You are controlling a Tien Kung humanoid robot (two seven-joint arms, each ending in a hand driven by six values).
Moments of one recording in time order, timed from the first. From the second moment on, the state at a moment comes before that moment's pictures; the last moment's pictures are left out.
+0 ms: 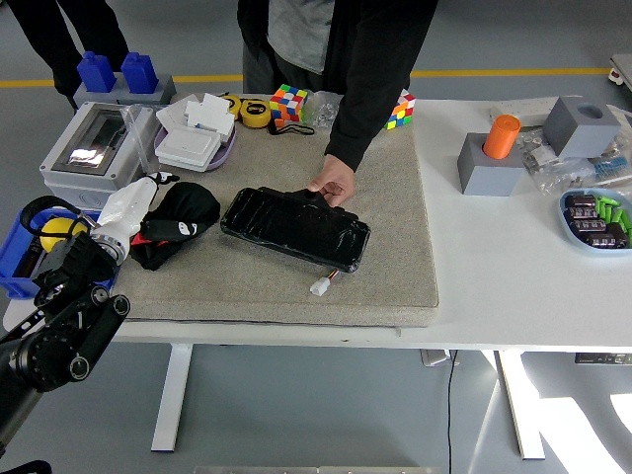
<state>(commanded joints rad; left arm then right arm) -0.42 0.14 -1.22 -0.93 2.10 0.14 0.14 -0.10 -0.14 1.51 0.28 -1.26 -0.05 0.21</state>
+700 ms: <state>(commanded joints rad) -0.46 0.13 -1.18 -0.86 2.09 0.19 0.13 -0.10 -0.15 1.50 0.28 -1.25 -0.05 0.21</state>
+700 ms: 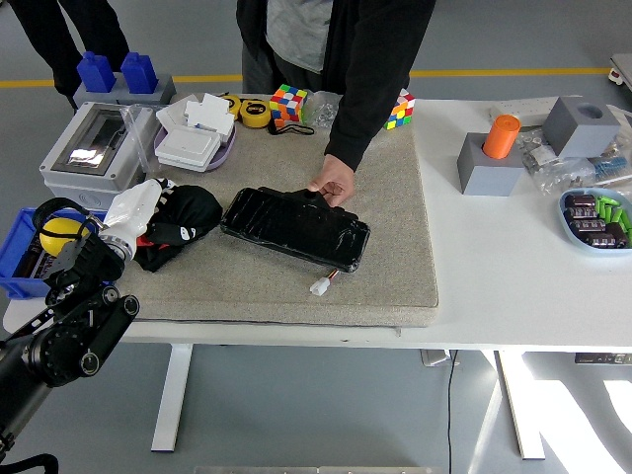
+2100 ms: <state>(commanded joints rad) -0.49 0.12 -1.06 -1.04 2.03 0.21 0.14 -0.10 -0.14 1.51 0.28 -1.25 -0.05 0.22</state>
